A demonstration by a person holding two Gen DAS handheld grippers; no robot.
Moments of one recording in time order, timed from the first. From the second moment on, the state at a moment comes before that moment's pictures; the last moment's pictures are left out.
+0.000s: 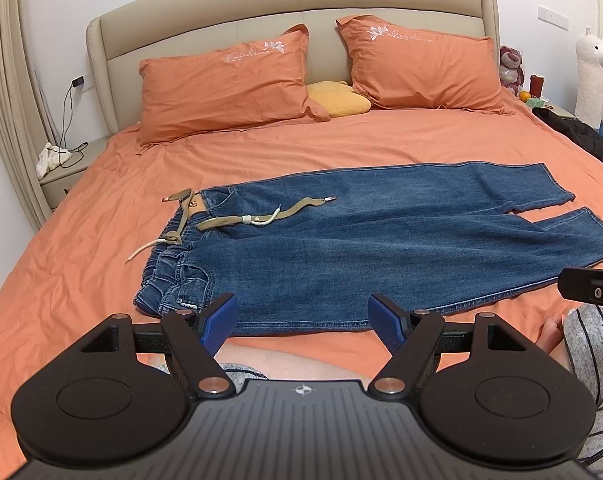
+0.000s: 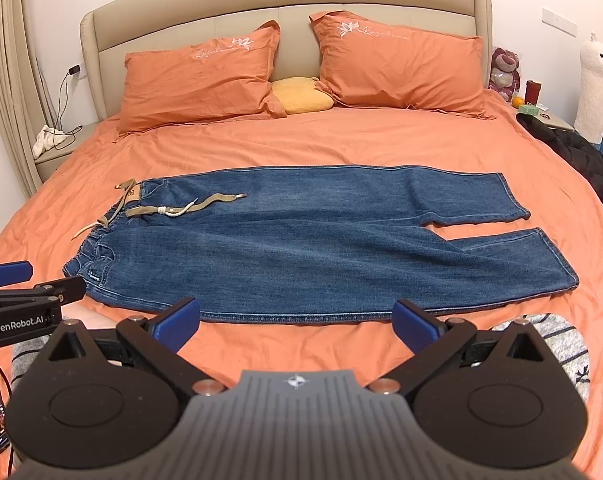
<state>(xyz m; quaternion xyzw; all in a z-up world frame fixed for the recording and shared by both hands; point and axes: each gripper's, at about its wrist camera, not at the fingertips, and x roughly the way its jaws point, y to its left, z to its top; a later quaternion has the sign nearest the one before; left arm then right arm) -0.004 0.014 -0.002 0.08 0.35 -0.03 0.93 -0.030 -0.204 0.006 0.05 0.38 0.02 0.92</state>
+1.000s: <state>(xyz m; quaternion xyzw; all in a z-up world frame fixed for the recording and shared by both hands) 0.104 0.083 0.020 0.07 0.36 -0.06 0.93 0.034 -0.293 0.008 0.04 0.31 0.05 0.95</state>
